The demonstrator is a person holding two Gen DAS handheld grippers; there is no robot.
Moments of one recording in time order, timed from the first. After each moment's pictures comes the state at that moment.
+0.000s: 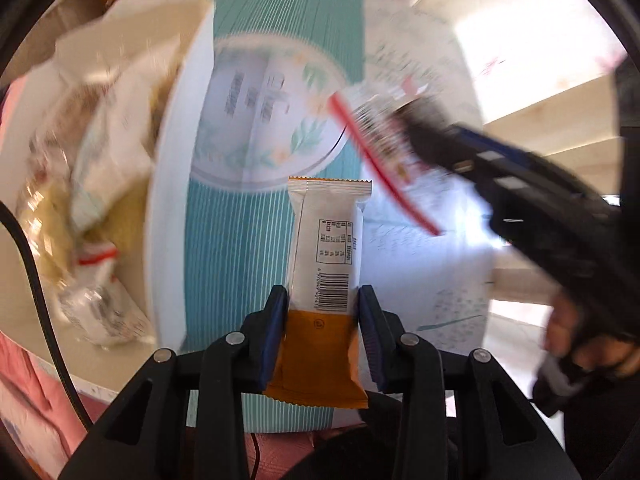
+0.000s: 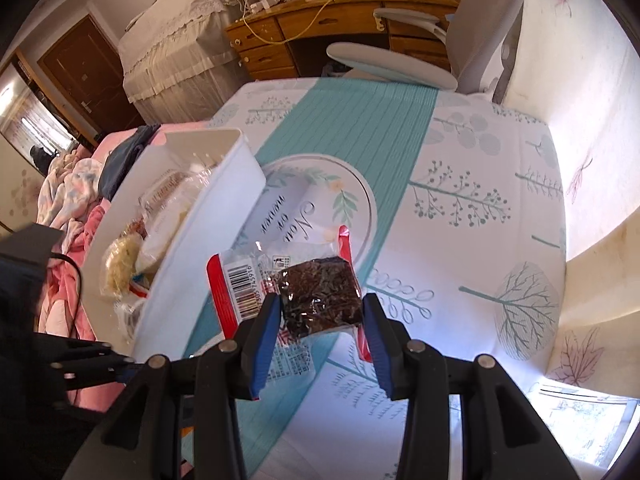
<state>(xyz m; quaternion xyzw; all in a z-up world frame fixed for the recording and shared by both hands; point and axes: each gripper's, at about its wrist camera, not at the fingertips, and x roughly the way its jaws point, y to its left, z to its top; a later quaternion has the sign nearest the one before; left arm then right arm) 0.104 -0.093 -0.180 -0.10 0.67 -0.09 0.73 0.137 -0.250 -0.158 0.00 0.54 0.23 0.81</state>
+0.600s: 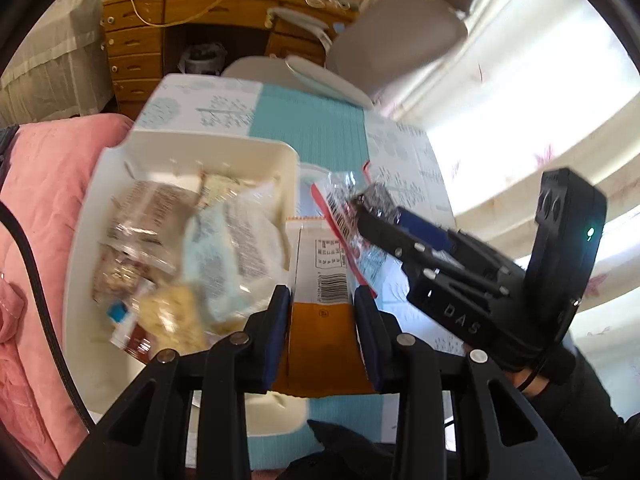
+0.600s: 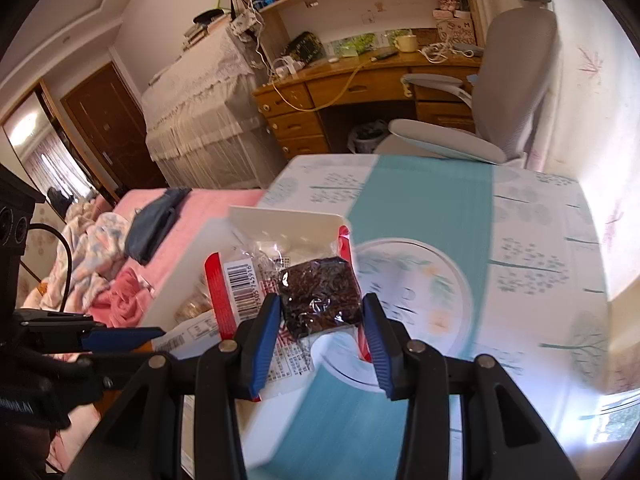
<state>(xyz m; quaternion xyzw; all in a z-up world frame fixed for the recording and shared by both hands) 0.091 0.043 -0.097 -0.13 0.54 -0.14 0.82 0.123 -0.151 -0.118 0.06 0.44 0.25 0.86</state>
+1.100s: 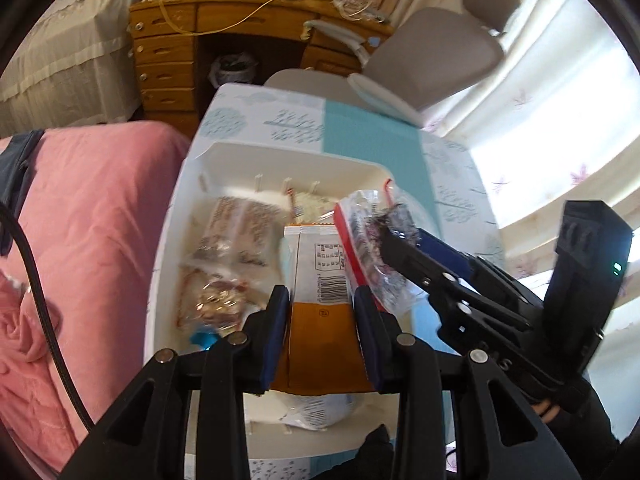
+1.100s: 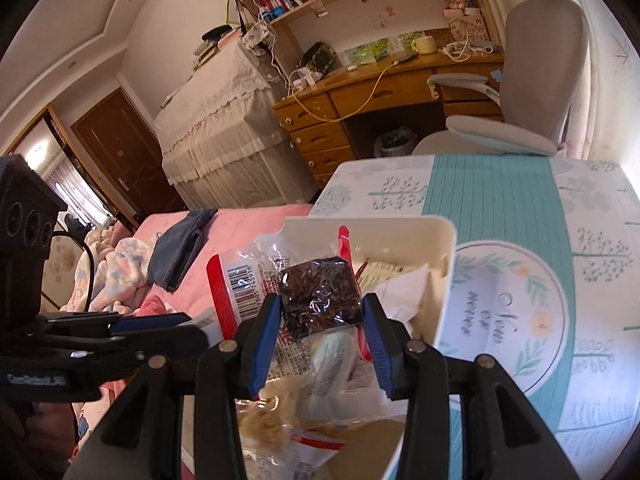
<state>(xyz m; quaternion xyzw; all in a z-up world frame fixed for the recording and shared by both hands) 0.102 0.132 -0.123 -0.11 0.54 -0.10 0.83 0.118 -0.065 -0.134 0.11 0.42 0.27 0.86</state>
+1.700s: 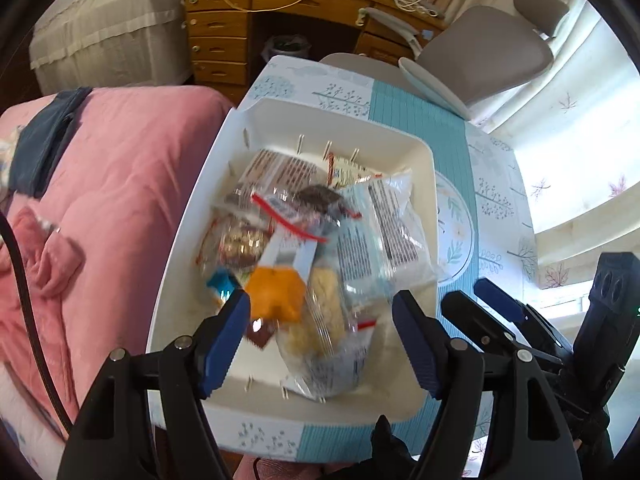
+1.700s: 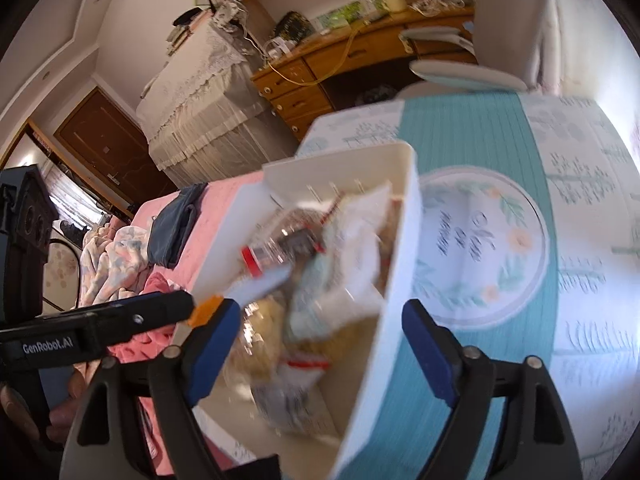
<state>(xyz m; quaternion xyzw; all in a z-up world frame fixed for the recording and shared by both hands) 0.065 0.111 -0.137 -0.13 0.56 0.01 0.82 0.077 -0.110 -0.151 0.15 0.49 0.24 0.82</state>
